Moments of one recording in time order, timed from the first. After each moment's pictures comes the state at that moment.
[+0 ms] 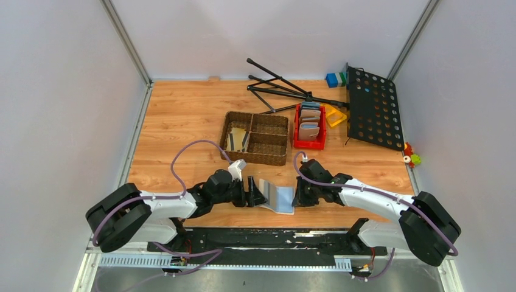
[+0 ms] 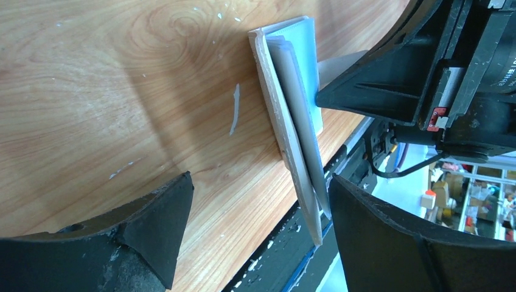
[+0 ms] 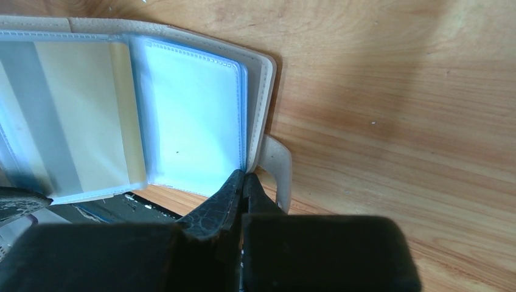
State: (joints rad) left arm -0.89 1.24 0.25 0.45 0.24 -0.91; right arm 0.78 1.20 0.50 -0.36 -0.13 0.80
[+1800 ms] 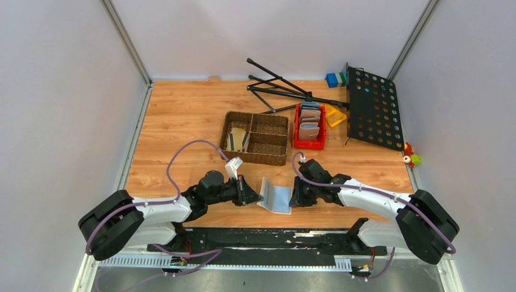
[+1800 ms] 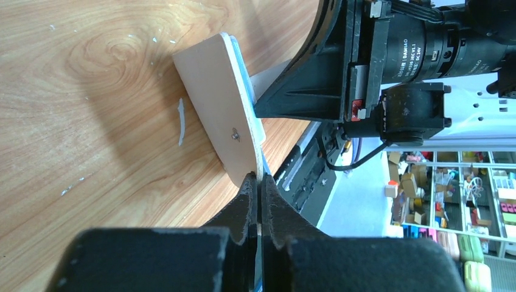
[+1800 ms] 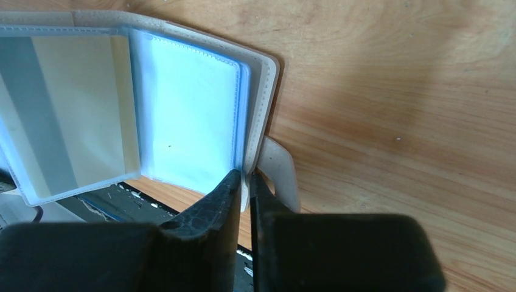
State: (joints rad) left arm -0.86 1.17 0.19 0.63 0.33 -0.94; right arm 0.78 1.22 0.49 -0.29 -0.18 0.78
